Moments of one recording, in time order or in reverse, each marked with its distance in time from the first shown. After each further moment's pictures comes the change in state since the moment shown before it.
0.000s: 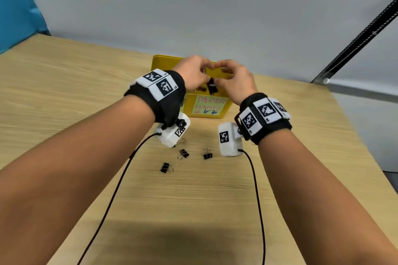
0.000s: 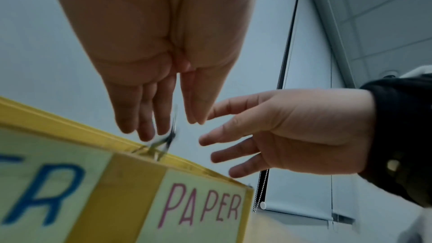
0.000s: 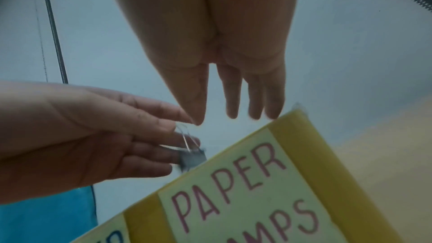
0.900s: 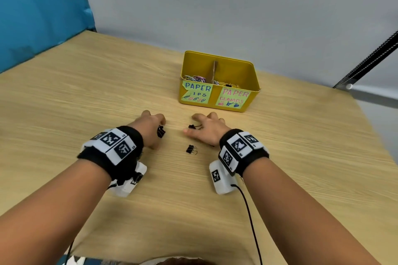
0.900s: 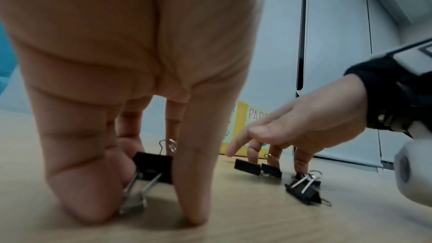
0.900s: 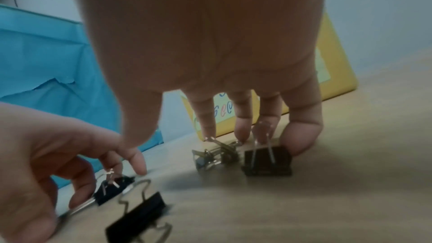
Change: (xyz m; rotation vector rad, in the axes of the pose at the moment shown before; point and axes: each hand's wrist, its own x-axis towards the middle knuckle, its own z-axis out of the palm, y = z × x) left_hand -0.157 -0.106 0.005 0.272 -0.278 -0.526; right_hand -0.100 -0.013 0.086 -0.451 -0.690 0.067
